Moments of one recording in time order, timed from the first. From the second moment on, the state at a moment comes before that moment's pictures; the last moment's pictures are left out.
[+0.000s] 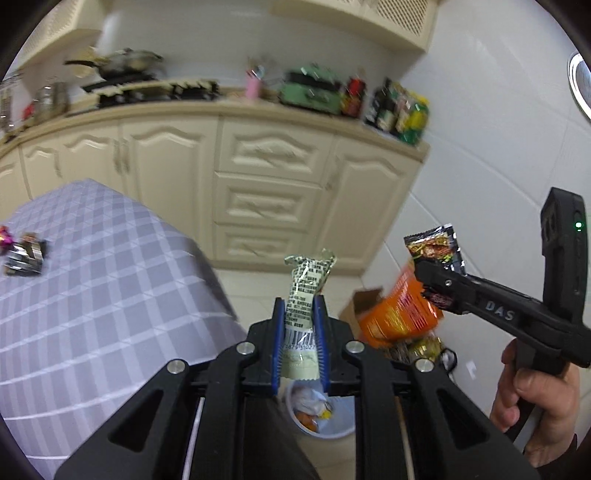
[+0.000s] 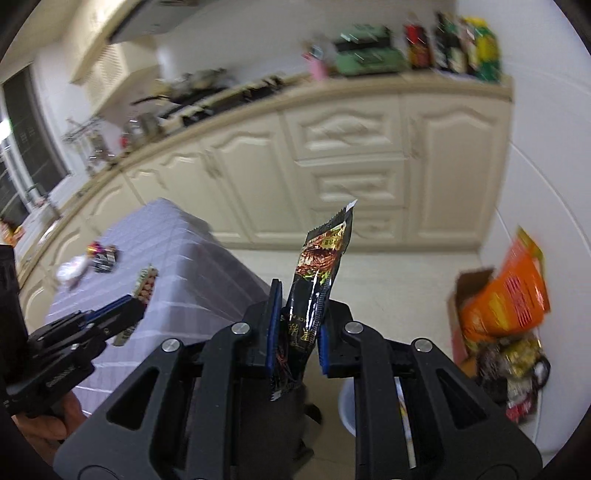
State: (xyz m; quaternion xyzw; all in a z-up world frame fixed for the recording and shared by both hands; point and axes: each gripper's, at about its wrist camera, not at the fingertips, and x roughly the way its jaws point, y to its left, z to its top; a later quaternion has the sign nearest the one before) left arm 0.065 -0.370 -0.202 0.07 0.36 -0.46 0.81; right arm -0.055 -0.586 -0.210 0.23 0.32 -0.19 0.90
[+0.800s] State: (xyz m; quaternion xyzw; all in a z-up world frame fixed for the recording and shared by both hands) left arm 0.048 -0.527 -0.420 0.17 0.57 -0.47 0.65; right arm -0.088 -0.673 -0.419 0.42 0.45 -0.23 0.75
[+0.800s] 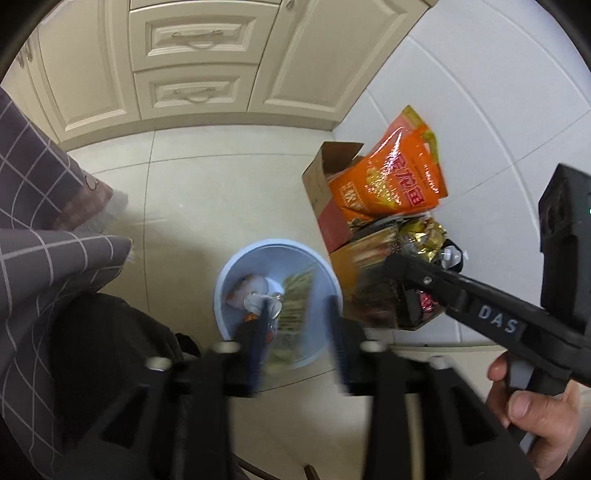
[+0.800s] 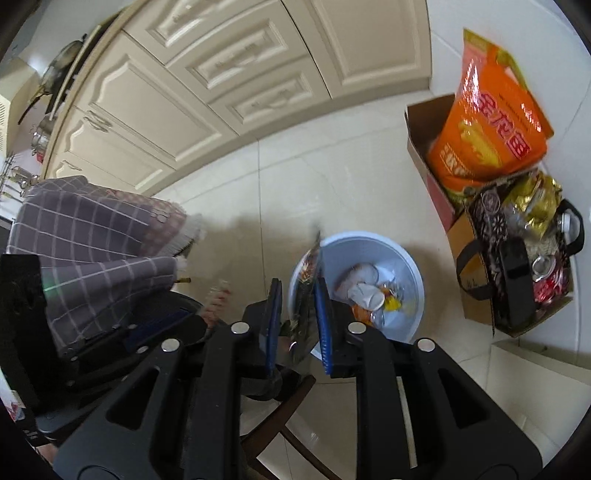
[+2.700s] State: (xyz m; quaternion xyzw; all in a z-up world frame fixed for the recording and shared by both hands) left arm 0.122 -0.244 -0.126 0.03 0.26 -0.33 0.90; right arm 0.065 -0.493 -0.162 0.25 0.29 -0.07 0.92
